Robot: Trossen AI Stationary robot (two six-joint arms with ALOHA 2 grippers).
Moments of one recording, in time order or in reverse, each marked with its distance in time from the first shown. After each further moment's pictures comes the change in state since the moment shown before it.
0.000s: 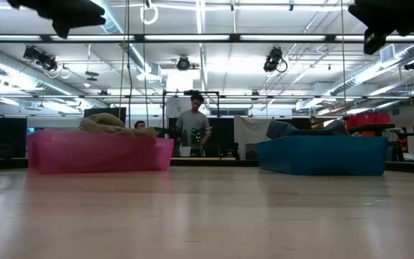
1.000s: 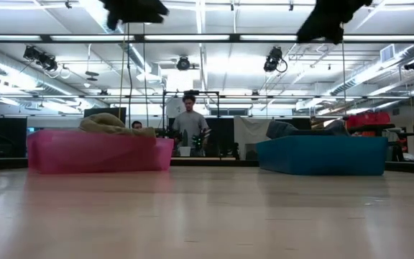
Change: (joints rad) left arm 0.088 0.596 0.223 0.306 -0.042 -0.030; right arm -0.258 0.877 0.743 -0.665 0.056 0.118
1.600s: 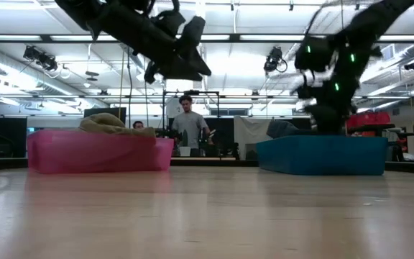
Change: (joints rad) left arm 0.117 0.474 0.000 0.390 0.002 -0.181; right arm -0.245 0.350 -0.357 0.193 0.226 0.051
